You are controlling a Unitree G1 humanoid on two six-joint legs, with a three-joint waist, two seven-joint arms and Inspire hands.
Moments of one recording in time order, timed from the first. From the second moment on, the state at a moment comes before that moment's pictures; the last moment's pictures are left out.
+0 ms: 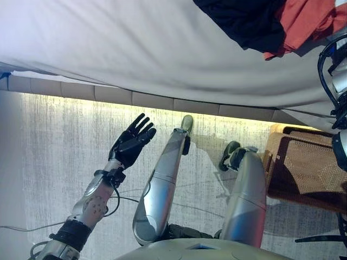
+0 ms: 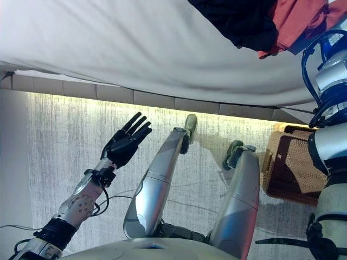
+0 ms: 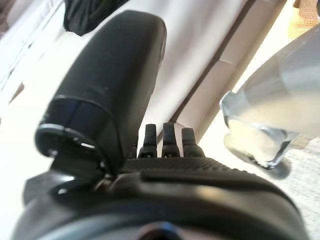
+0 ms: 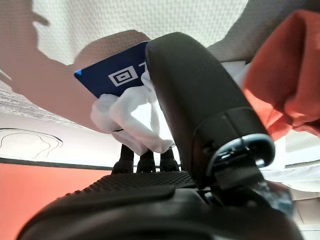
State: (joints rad) left arm 0.01 0.54 -0.27 0.15 -1.16 -0.11 -0.18; right arm -1.34 -0.93 0.61 1.19 -0.06 0.45 -0.37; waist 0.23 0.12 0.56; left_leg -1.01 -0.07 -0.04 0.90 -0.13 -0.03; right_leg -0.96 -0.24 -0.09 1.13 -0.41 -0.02
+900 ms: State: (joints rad) left arm 0.00 0.52 -0.28 0.12 -1.17 -0.09 -0.19; right arm -1.13 -1.05 0.48 1.11 -0.07 0.34 -0.33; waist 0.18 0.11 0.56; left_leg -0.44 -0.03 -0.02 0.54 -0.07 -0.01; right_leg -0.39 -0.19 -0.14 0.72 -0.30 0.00
